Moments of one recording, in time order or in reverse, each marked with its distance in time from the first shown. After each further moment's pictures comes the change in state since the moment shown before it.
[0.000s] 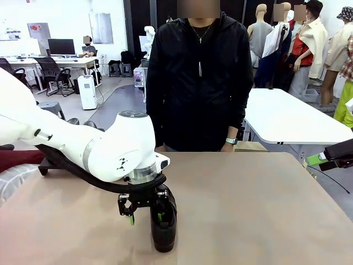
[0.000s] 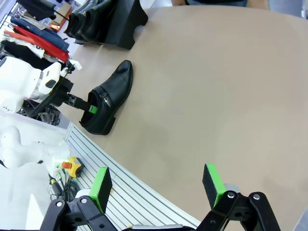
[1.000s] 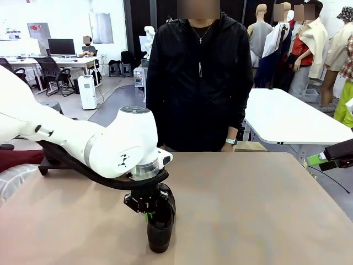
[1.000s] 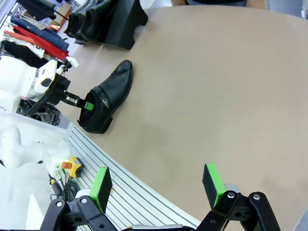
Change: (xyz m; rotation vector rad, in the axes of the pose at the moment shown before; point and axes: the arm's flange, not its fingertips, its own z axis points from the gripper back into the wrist) left arm -0.001 -0.008 0.017 -0.006 -0.040 -0.032; right arm 0.000 0.000 0.000 0.000 0.000 0.000
